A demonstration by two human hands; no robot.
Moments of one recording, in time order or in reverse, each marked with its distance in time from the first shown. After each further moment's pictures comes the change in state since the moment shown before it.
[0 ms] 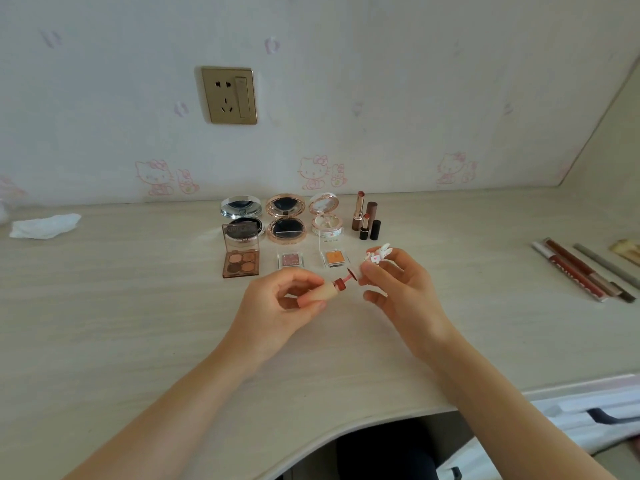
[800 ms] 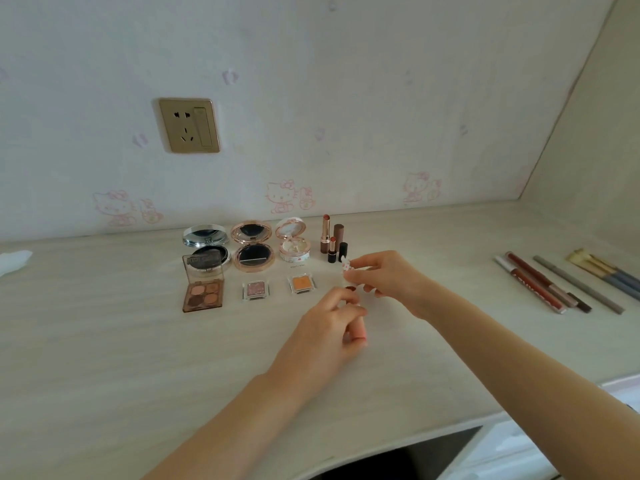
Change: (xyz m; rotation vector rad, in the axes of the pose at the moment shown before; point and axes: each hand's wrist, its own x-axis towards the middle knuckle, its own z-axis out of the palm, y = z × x) left_hand 0.028 0.000 0.091 0.548 -0.181 0.406; right_hand 0.069 -0.032 -0.050 -0.651 -0.096 0.171
